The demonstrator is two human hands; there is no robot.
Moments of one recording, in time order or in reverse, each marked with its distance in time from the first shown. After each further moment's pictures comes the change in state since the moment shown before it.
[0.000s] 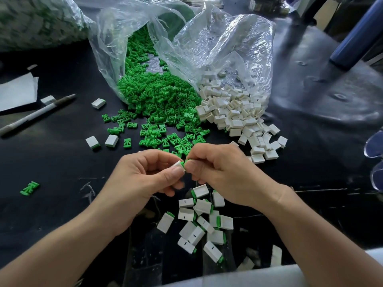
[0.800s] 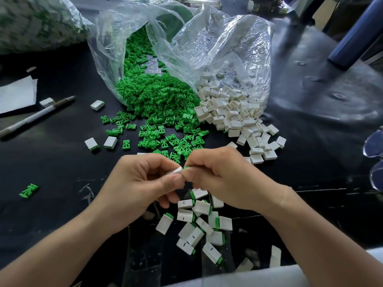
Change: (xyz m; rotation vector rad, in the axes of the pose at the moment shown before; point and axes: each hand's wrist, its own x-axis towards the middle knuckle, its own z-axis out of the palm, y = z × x) left_hand -0.004 0.004 -0.005 0.161 -0.092 0.130; right_hand -0.004 -0.003 -0.003 -0.107 -0.070 -0.073
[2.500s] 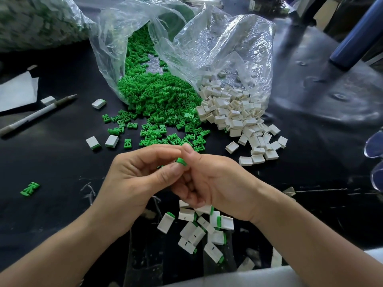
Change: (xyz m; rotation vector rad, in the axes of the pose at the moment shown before) left_hand -0.002 0.000 0.005 -0.321 -0.003 0.156; right_hand 0.005 -0.014 0.016 1.054 -0.313 0.280
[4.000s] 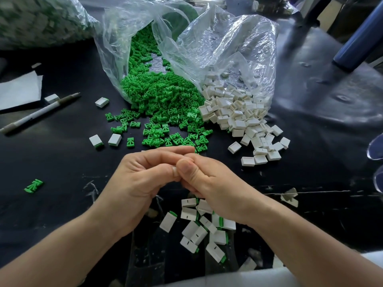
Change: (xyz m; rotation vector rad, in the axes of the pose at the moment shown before) left_hand 0.001 -0.001 -0.005 -0.073 0.022 -0.169; right_hand 0.002 0.008 0.002 -0.592 0.289 -0.174
